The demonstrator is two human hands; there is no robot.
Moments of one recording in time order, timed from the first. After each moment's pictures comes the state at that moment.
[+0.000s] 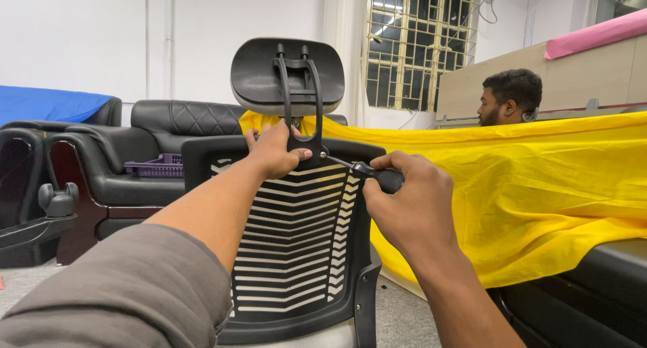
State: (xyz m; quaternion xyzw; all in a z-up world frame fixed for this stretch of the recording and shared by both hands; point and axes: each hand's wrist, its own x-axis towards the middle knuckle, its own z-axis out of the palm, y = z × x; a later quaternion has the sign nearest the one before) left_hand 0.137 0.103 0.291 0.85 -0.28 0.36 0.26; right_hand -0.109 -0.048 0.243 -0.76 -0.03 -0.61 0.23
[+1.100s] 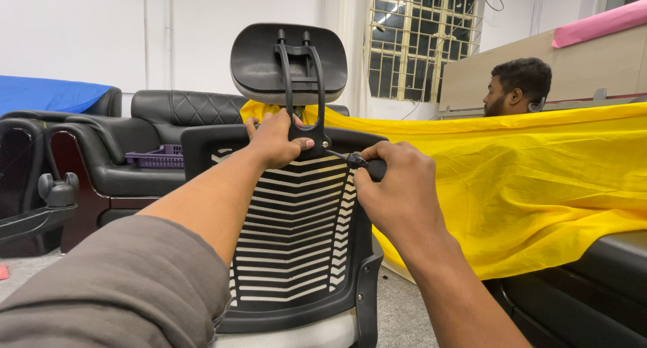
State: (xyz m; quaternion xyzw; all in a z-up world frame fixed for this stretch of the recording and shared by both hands) left_hand 0.138 0.103 0.291 0.85 -0.28 0.36 0.26; right_hand -0.088 -0.048 0.241 -0.76 -0.10 -0.62 0.17
